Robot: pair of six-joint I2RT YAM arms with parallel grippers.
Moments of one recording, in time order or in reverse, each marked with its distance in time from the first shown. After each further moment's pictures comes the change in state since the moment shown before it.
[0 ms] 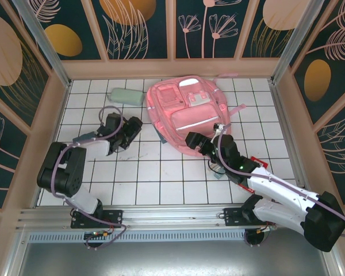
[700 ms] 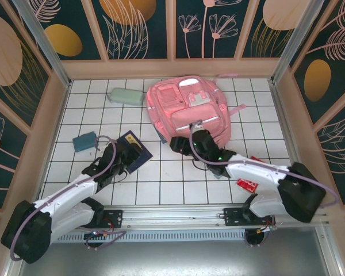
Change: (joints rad) left arm -0.244 -0.631 -0.333 -0.314 -0.227 -0.135; right arm 0.103 0.377 0.171 0.095 -0.084 -0.107
